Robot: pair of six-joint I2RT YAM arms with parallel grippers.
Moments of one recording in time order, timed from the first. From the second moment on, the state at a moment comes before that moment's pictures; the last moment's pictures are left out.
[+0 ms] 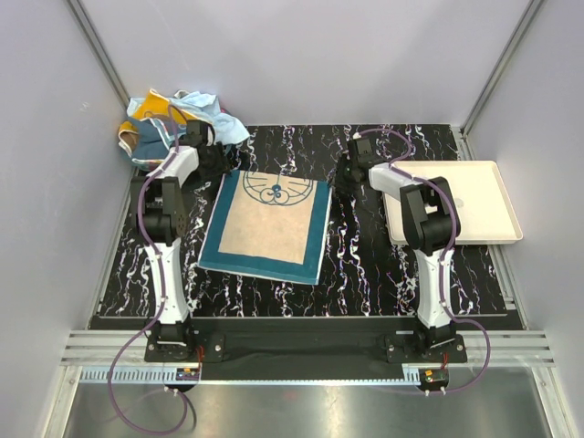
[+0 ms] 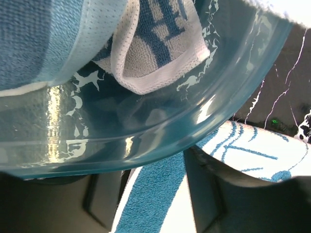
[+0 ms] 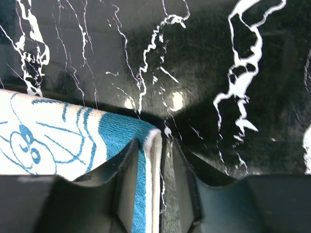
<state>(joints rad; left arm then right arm) -0.02 2.28 1.83 -0.55 0.15 -0.36 0.31 2.20 1.57 -0.23 -0.12 0.60</state>
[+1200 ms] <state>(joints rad) -0.07 2.16 1.49 -0.18 0.08 -0.64 0.25 2.24 1.63 -0.27 -0.15 0.59</state>
